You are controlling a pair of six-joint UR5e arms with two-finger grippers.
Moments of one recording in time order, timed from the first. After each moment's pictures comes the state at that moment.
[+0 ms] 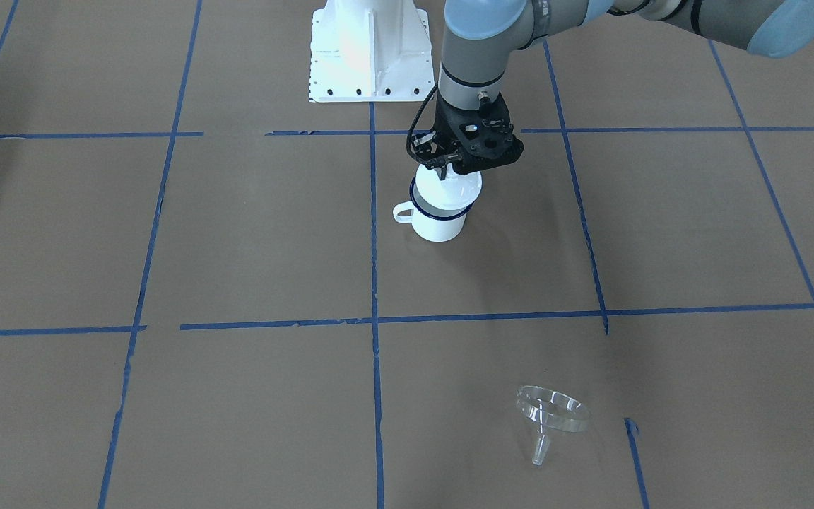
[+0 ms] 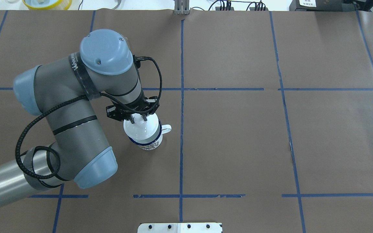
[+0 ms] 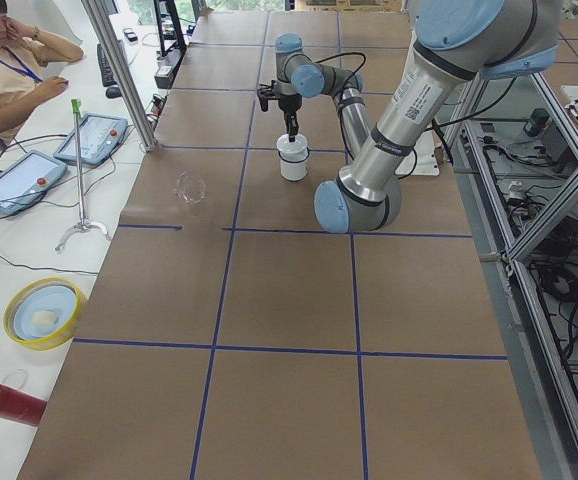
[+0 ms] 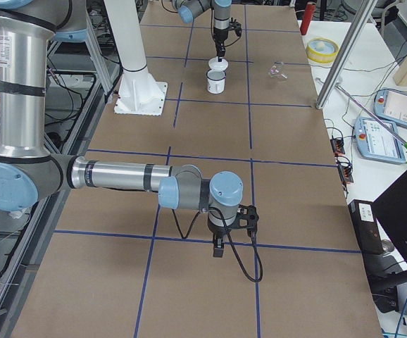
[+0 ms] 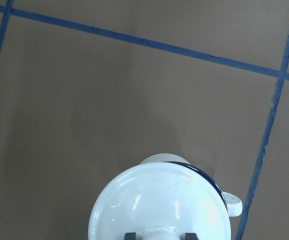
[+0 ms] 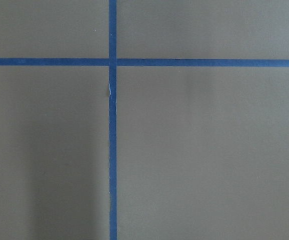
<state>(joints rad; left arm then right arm) -0.60 -2.29 -1.85 -1.27 -1.98 -1.36 1.57 -1.68 1.66 -1.57 2.29 0.01</state>
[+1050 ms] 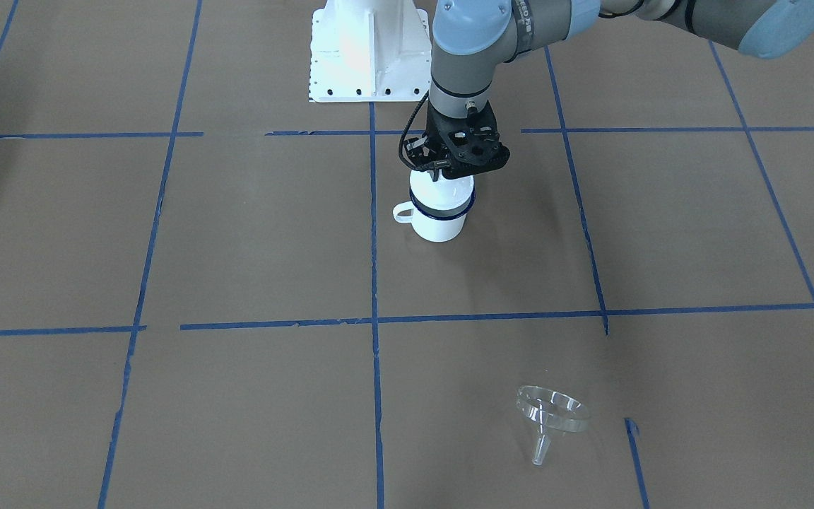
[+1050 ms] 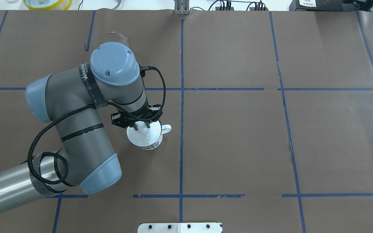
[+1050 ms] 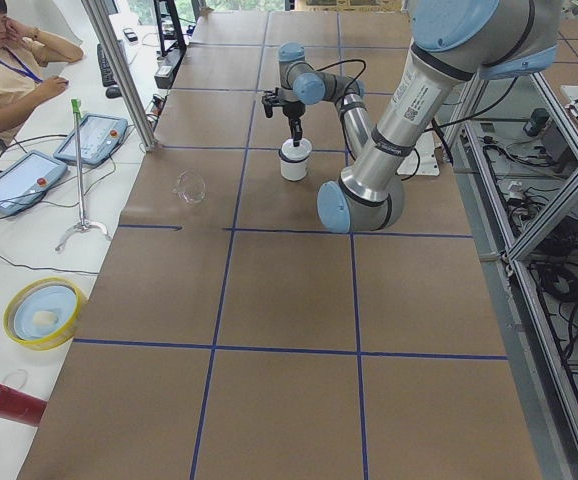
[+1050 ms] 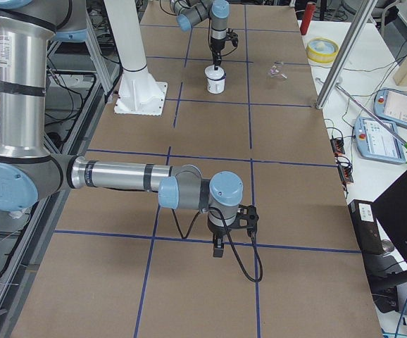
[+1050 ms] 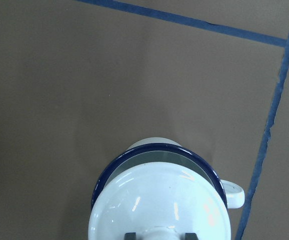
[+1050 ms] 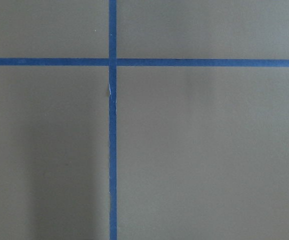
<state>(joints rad) -0.57 -2.28 -1.83 -1.29 -1.98 -1.37 1.57 -1.68 1.66 -1.57 2.29 0.01</state>
